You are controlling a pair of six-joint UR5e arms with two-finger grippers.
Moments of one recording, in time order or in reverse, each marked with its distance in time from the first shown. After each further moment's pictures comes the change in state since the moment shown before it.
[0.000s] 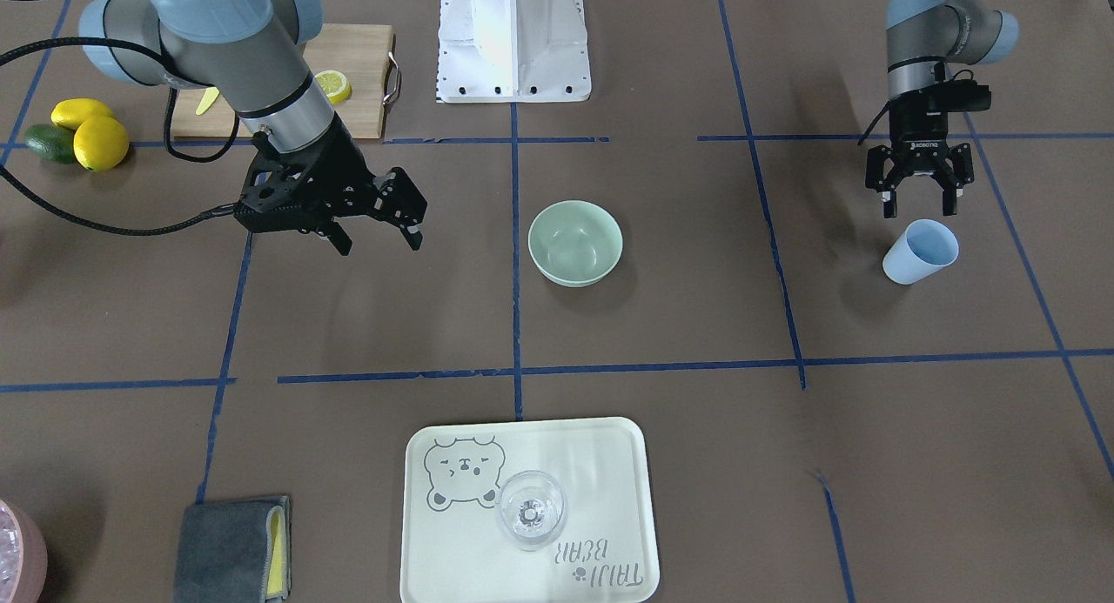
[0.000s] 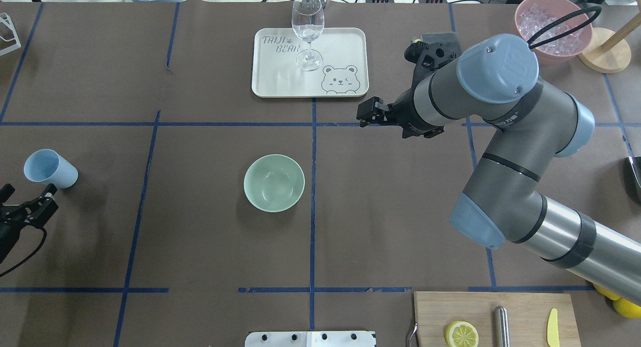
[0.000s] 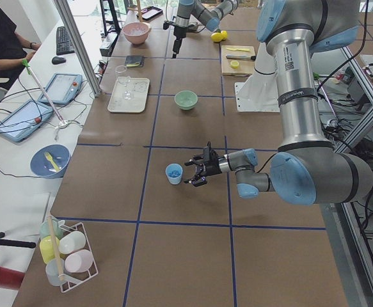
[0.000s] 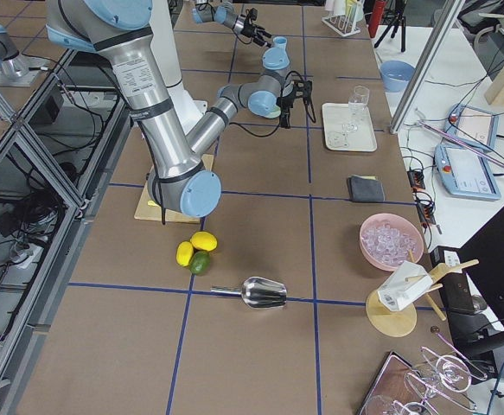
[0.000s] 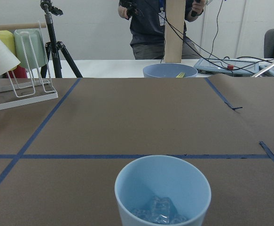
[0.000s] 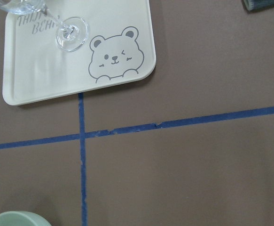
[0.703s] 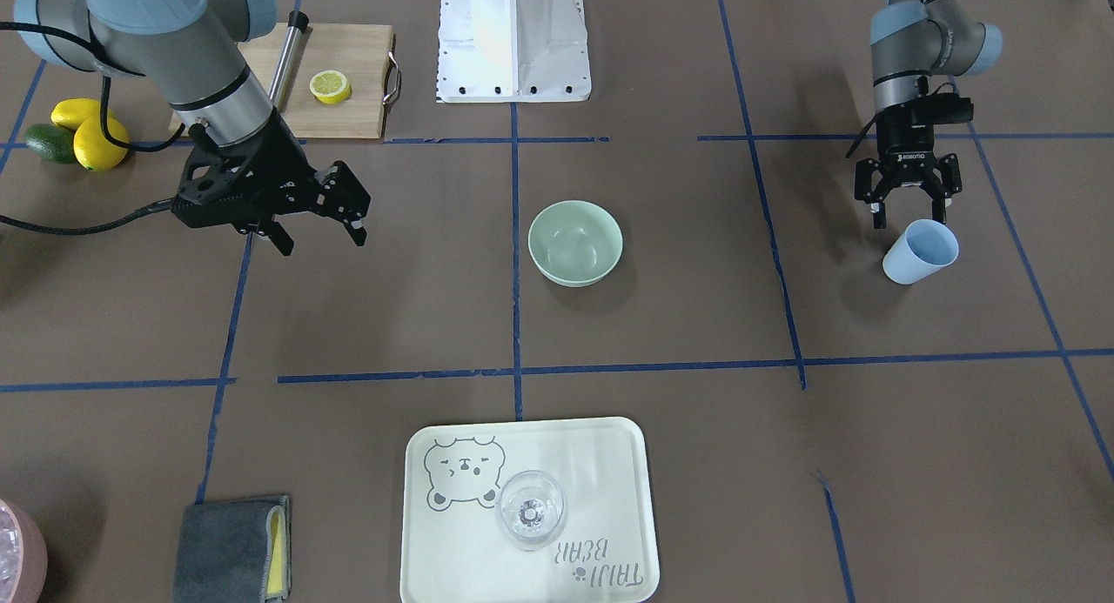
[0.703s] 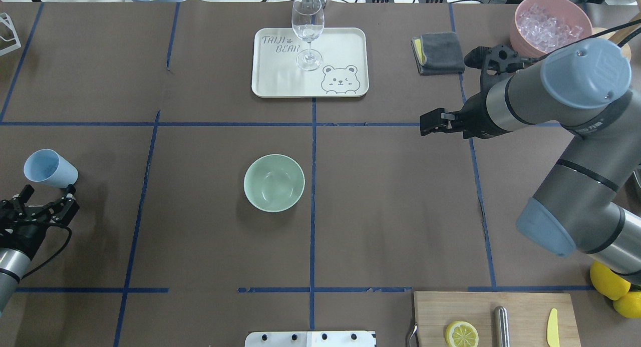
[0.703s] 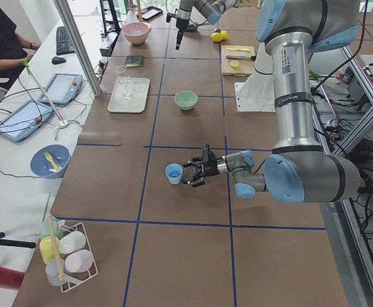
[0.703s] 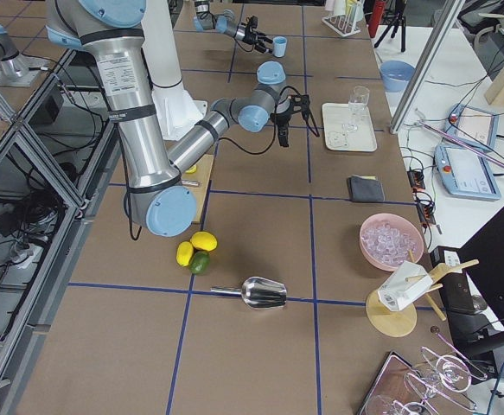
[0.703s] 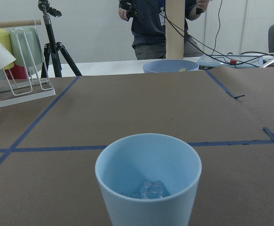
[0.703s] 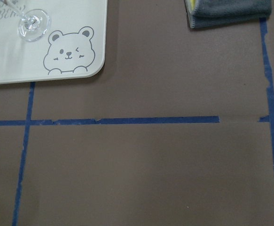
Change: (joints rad) left arm 0.003 -0.082 0.091 0.022 0.055 -0.002; right arm 0.063 -0.176 0.106 -0.005 0.033 -0.182
